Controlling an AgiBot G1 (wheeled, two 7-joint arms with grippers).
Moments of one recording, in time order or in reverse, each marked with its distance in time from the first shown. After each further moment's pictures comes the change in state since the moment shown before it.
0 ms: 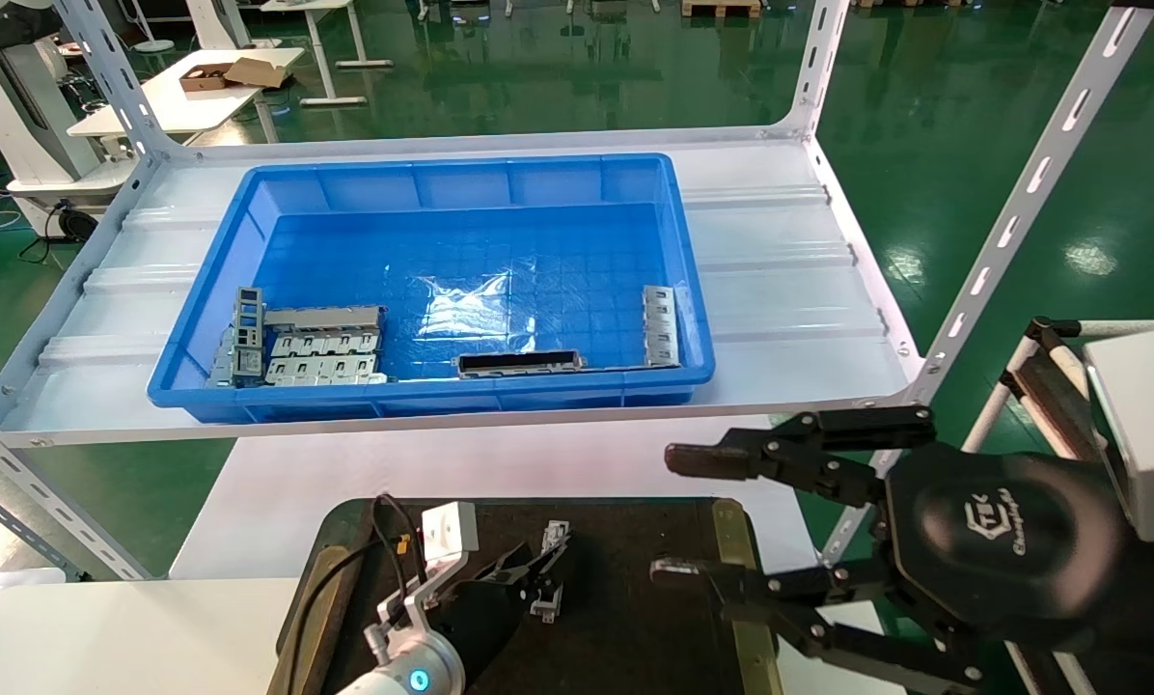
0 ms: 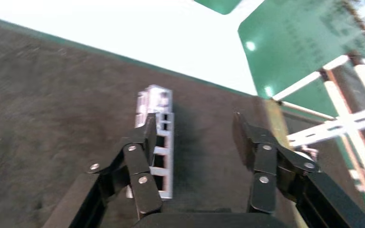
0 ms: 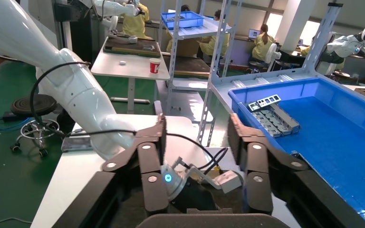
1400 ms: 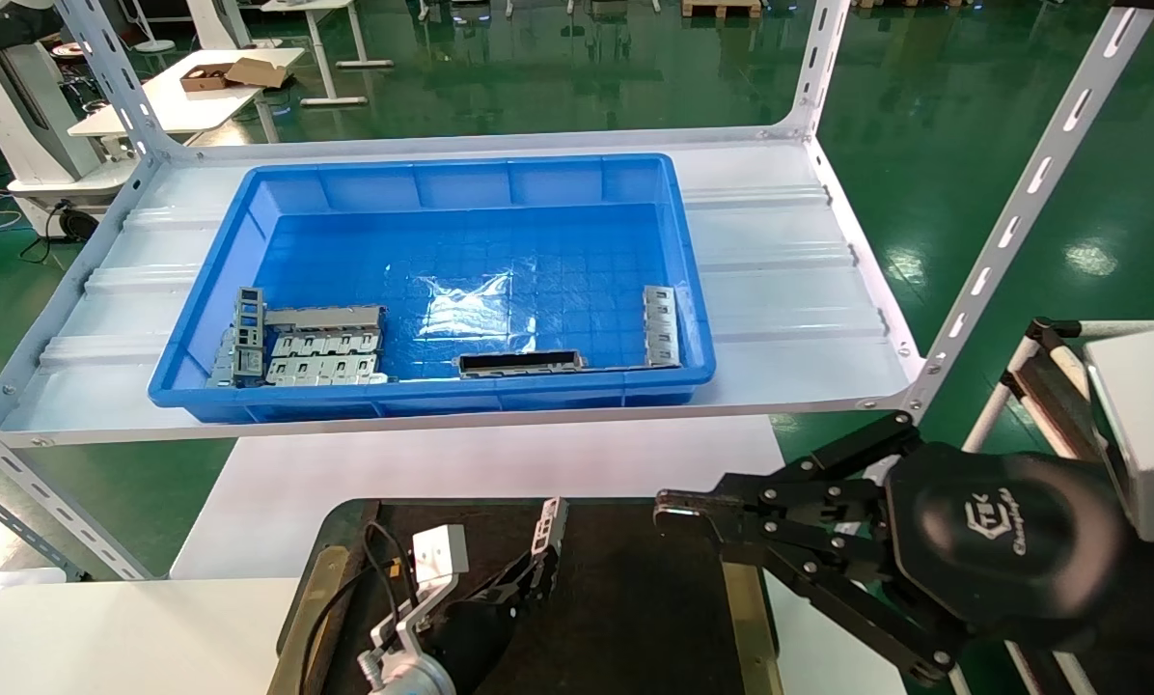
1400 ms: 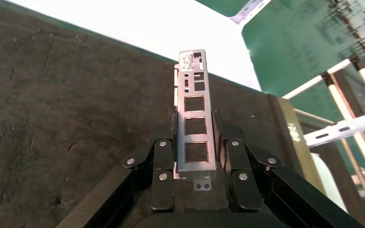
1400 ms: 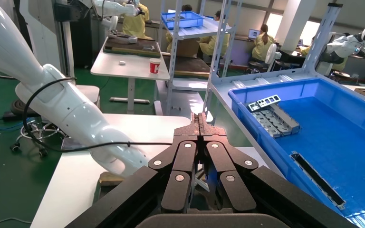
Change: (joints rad) left arm 0.140 0.119 -0.271 0.228 0.355 0.171 -0.134; right arm -0.001 -0.001 0.002 0.000 -0.002 -0.001 0.001
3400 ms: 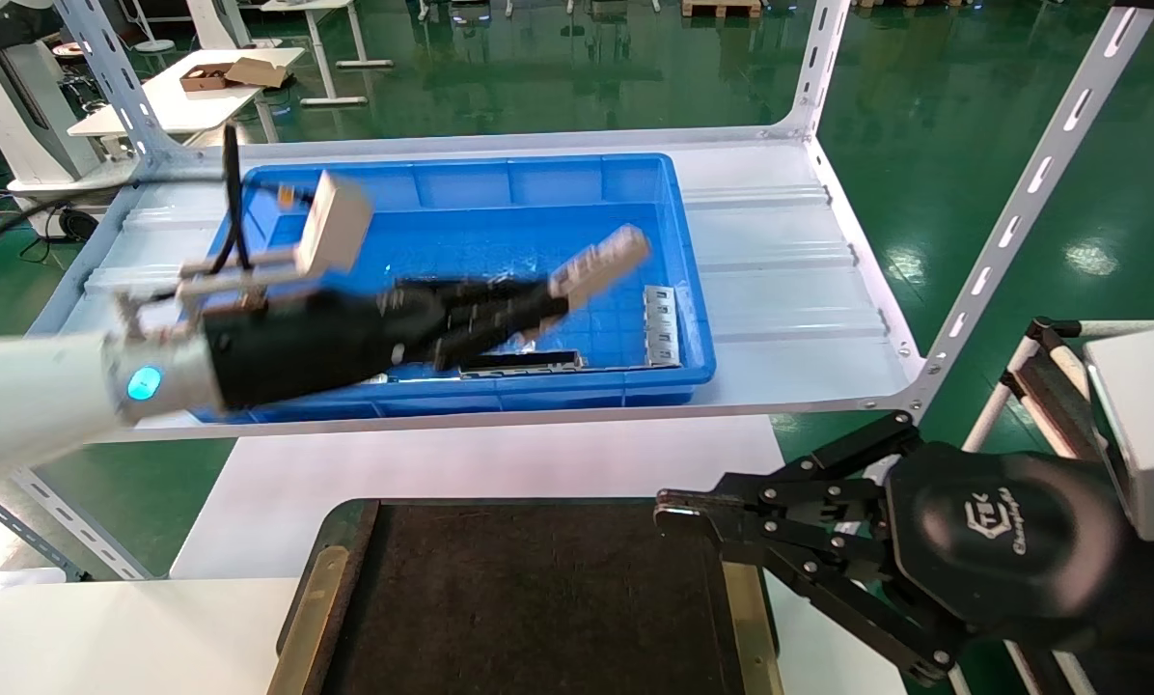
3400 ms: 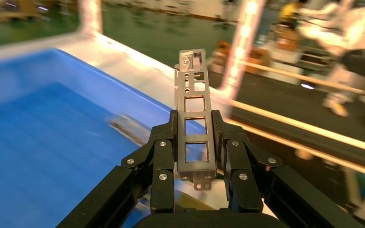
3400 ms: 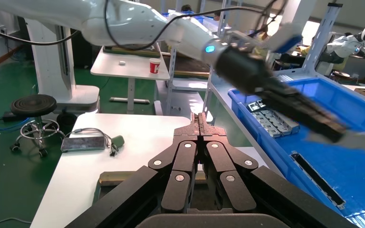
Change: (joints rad) left arm -0.652 -0.195 -0.366 0.470 0.008 1.464 0.593; right arm -0.001 -0.002 0.004 0.000 -0.003 -0.002 0.002
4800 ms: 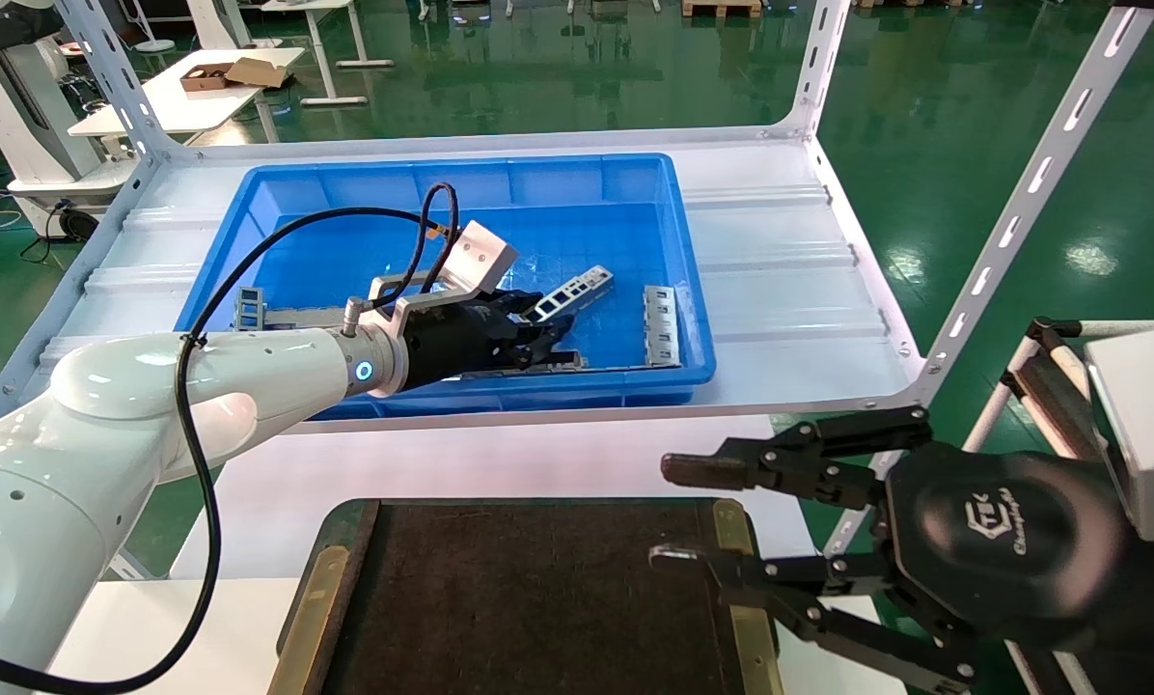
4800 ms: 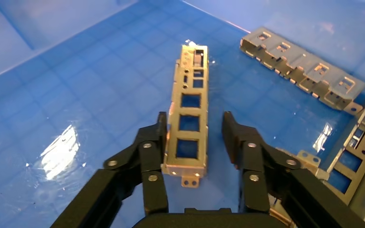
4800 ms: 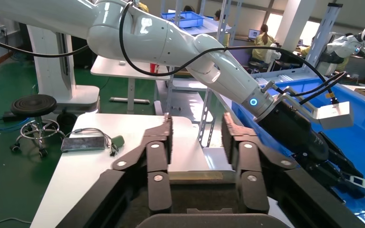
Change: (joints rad) left arm -0.104 0.348 0.066 0.312 0.327 -0.631 0.109; right arm -0.001 -0.001 0.003 0.000 -0.002 -0.001 0.001
